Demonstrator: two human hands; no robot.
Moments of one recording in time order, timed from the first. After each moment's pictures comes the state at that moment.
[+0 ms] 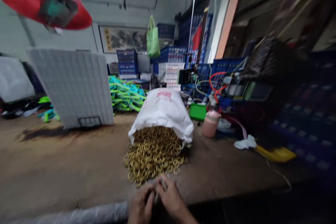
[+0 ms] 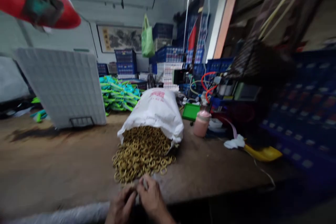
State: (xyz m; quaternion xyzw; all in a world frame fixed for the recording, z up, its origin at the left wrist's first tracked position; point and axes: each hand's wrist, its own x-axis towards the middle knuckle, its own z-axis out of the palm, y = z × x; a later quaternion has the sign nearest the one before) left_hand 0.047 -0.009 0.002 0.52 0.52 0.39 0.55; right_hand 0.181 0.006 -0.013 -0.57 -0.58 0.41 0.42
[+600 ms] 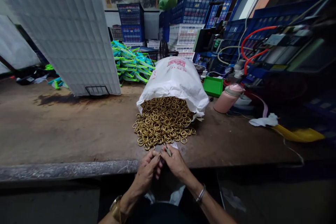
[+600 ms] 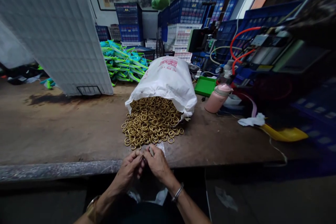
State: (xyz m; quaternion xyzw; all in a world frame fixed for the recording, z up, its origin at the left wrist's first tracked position) left_hand 0.046 -0.021 -0.005 0.37 0.45 0.43 0.69; right_hand 0.171 0.002 -0.008 -0.54 -0.59 0.46 0.38
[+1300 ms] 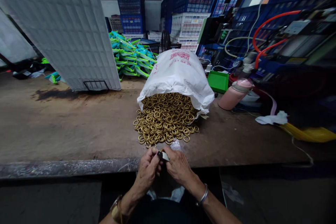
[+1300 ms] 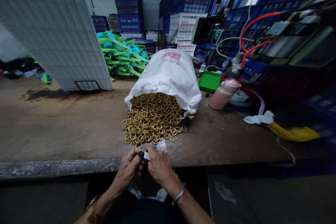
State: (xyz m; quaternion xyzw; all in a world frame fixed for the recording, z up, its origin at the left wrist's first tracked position) left_hand 0.044 -0.019 -0.007 0.38 0.49 0.44 0.66; right_hand 0.178 -0.005 -0.009 -0.56 -0.78 0.24 0.18
